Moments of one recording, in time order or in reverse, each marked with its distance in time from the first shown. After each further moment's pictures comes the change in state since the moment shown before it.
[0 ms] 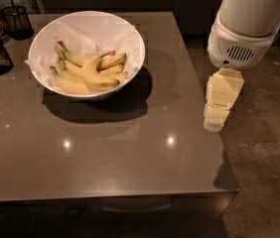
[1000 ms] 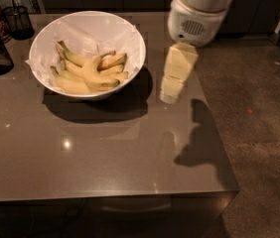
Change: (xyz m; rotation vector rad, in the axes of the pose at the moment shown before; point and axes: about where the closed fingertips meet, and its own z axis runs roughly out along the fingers) arm -0.079 -0.035 -0.006 0.026 -0.087 0.035
